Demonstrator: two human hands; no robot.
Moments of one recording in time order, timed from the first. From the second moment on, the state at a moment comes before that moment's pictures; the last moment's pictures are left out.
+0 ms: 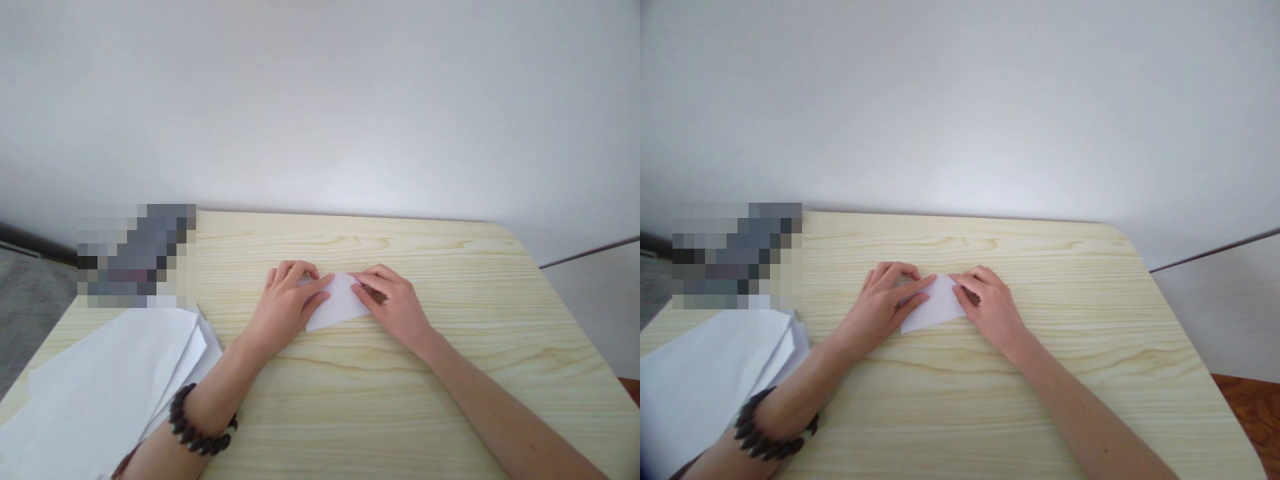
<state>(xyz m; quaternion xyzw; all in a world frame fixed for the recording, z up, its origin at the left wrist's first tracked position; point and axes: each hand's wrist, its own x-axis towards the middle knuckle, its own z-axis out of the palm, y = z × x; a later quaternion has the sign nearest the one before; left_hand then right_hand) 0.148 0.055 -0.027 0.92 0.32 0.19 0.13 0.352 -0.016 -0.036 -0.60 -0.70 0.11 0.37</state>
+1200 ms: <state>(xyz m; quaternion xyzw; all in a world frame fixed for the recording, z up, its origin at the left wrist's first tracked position) 0.146 0.050 -0.025 0.94 0.31 0.17 0.01 0.363 -0.027 -0.034 -0.50 -0.81 0.06 0.29</state>
